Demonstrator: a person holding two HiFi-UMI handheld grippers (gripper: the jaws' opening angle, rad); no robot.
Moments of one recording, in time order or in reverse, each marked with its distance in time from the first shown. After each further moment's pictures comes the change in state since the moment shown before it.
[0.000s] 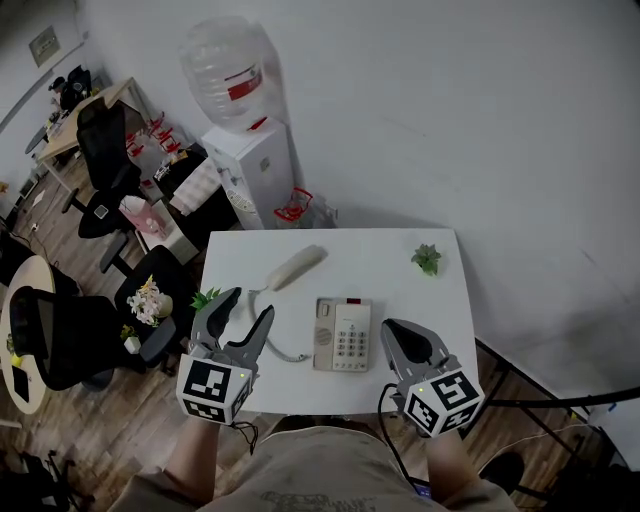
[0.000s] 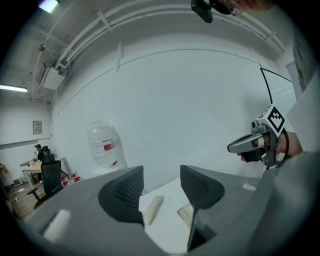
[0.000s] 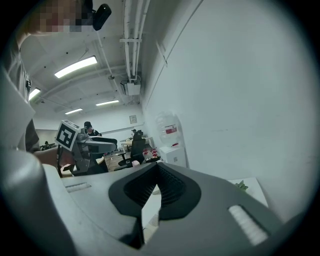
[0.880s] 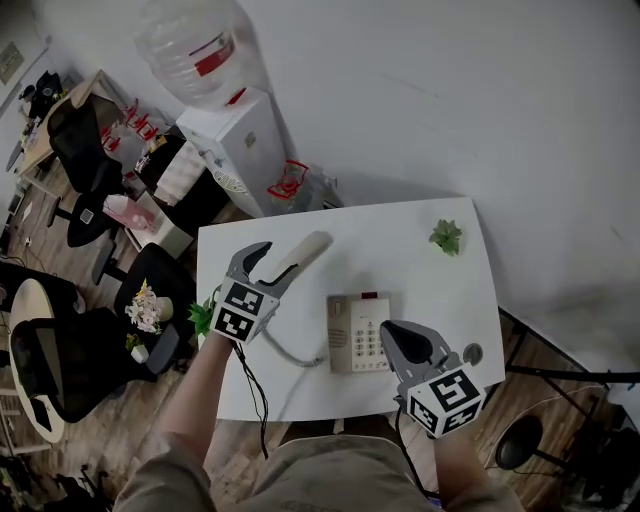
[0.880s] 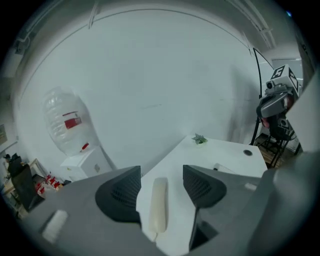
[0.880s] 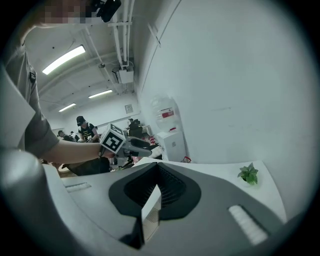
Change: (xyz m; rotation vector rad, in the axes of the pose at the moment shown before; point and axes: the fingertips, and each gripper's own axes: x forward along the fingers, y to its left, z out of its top) left arm 0.197 0.047 -0.116 0.168 0.261 -0.275; right arm 0.072 -0.012 -0.055 0.054 0.148 -0.015
